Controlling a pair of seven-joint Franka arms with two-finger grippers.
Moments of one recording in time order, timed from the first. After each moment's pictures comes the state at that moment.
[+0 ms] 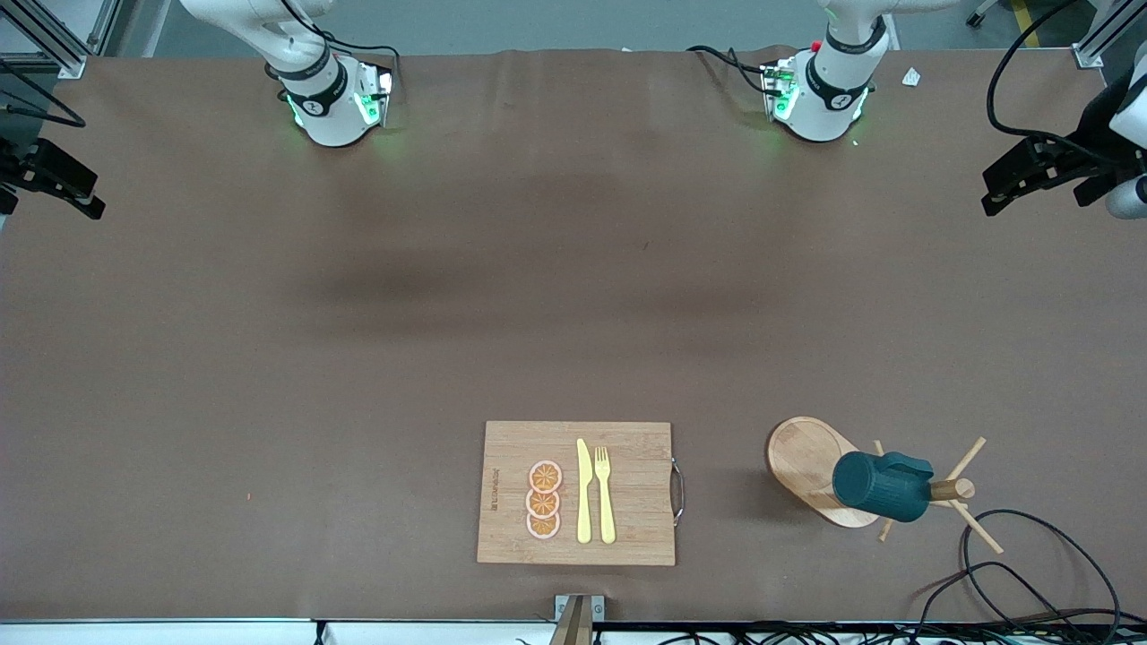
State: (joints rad) left arm -0.02 0.02 -0.12 -1.38 0.05 1.38 -0.19; right arm 0.07 -0.08 -0.10 -1.54 -0.05 1.51 0.03
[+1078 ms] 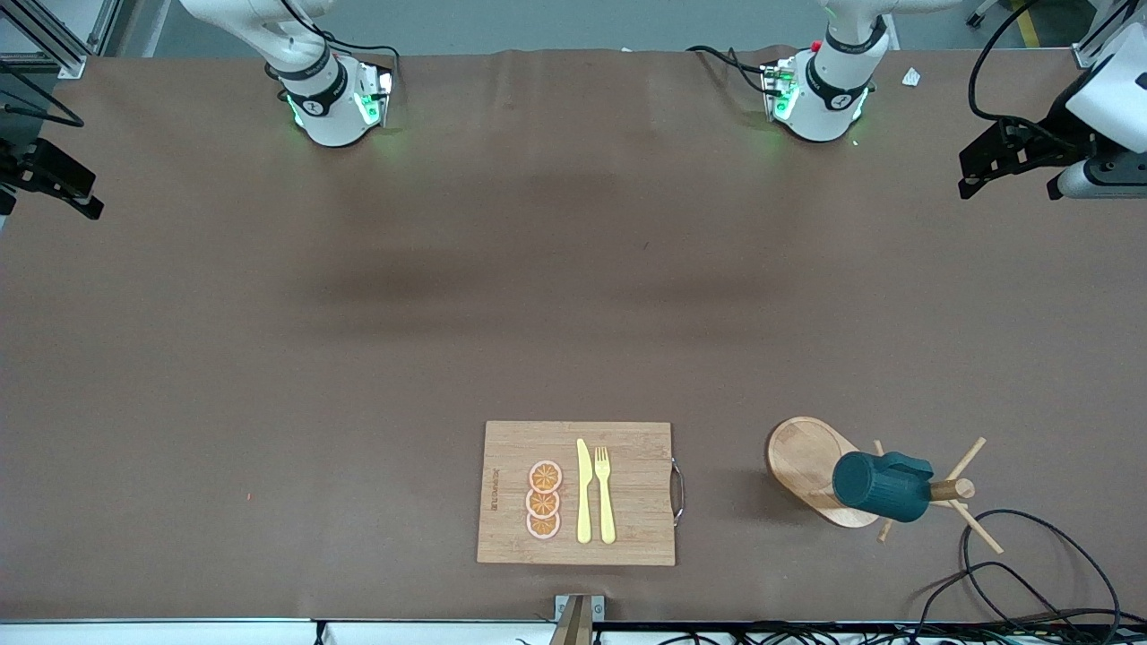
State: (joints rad) left arm -0.03 -0.07 -0.10 -1.54 0.02 1.46 -0.07; right arm 0.07 -0.08 -0.10 -1.54 -0.05 1.52 0.02
